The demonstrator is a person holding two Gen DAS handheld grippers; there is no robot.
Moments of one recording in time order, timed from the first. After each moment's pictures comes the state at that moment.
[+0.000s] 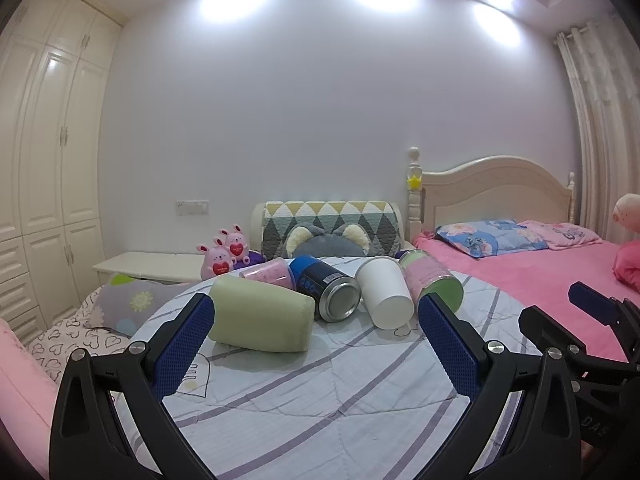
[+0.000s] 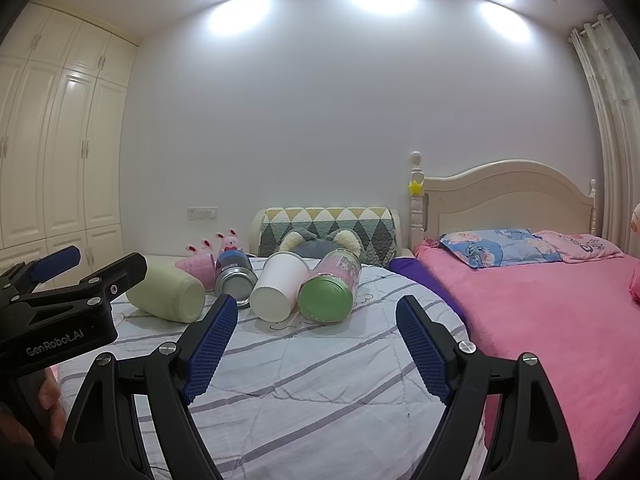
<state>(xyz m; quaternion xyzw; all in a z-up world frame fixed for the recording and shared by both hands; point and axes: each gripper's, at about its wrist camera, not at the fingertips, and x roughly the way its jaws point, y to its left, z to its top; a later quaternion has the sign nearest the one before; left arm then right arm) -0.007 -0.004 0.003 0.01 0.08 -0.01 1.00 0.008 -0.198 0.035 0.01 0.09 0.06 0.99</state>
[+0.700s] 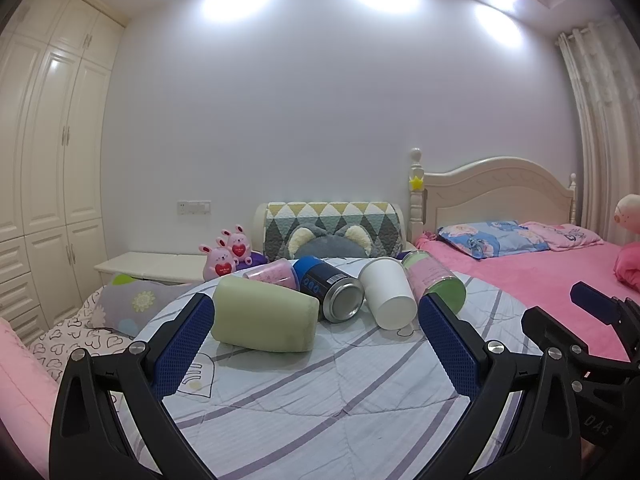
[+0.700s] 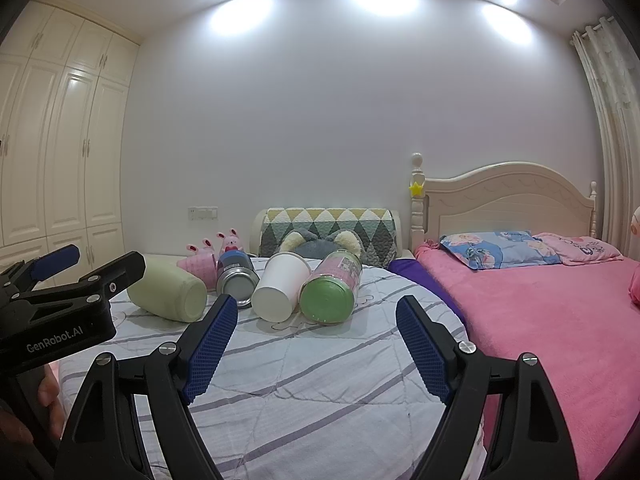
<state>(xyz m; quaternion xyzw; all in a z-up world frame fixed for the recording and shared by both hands) -0.007 -0.004 0.004 0.01 0.08 0.00 1.00 0.007 -0.197 0.036 0.01 0.09 0.06 0.99</state>
